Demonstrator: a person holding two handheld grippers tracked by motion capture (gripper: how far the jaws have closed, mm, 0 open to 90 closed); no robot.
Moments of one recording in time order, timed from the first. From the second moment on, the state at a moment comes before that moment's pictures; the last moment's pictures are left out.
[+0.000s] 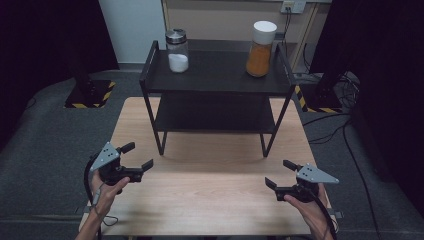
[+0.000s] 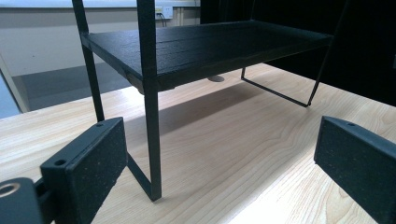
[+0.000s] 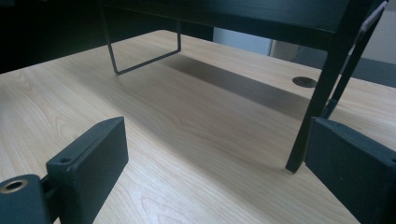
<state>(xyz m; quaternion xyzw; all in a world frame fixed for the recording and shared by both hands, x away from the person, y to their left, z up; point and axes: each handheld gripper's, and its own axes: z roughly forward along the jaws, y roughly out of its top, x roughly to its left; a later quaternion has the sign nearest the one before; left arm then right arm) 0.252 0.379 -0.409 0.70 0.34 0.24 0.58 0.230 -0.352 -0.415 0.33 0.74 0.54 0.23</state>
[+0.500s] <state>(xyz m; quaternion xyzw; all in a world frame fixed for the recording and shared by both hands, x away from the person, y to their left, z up) 0.251 0.381 -0.410 0.70 0.35 0.24 0.58 0.231 -0.351 -0.416 0.32 0.74 0.54 0.23</state>
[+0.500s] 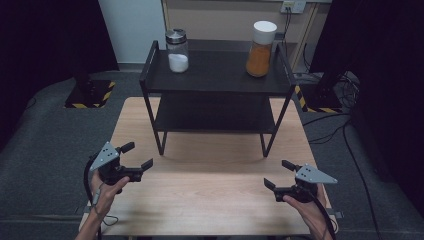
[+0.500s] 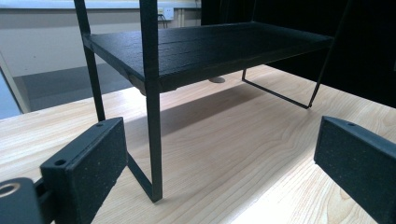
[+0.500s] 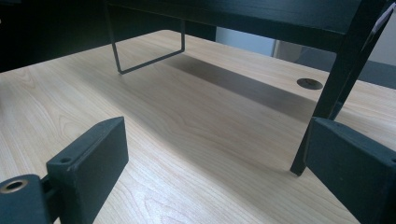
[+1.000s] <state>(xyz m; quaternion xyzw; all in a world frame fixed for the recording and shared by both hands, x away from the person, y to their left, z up) 0.251 0.381 -0.411 0.69 0.36 0.25 0.58 0.230 -0.350 -0.415 0.31 0.74 0.54 0.24</state>
